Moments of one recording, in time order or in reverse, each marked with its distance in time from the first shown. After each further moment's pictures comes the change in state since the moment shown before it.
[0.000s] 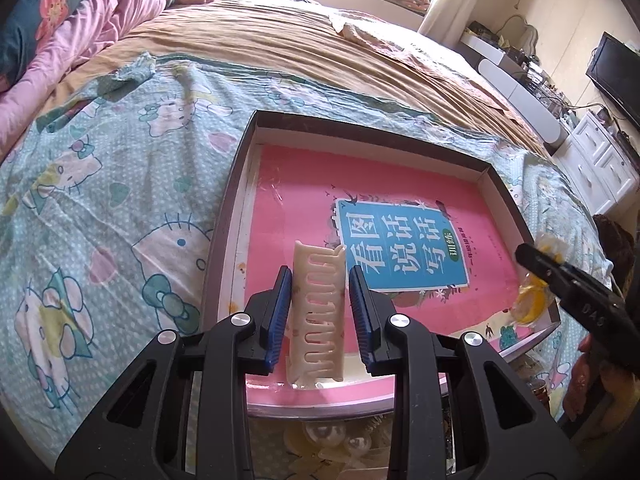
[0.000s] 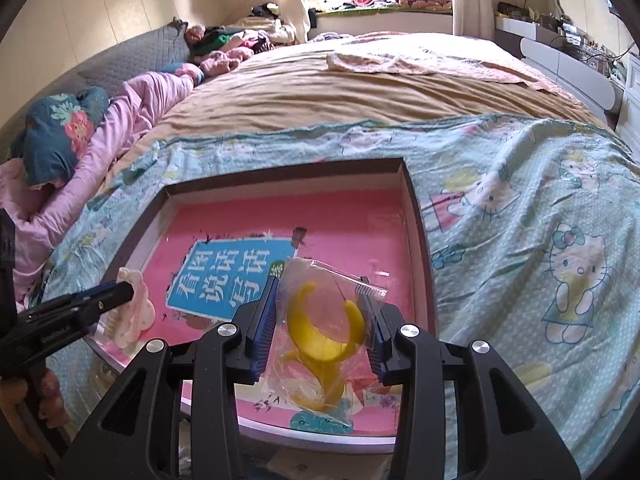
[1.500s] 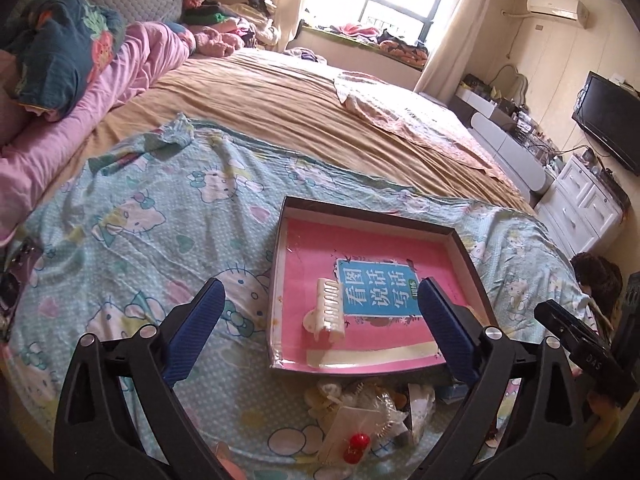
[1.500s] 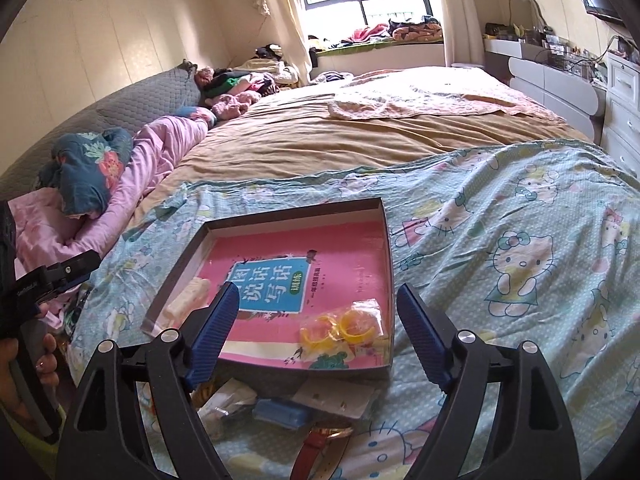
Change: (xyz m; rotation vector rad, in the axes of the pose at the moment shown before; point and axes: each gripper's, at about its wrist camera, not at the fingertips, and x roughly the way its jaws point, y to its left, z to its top) left arm -0.117 0.011 0.003 -0.037 -0.205 -0.006; right arm -0.110 -0.006 -0.019 0.033 -0.155 0.045
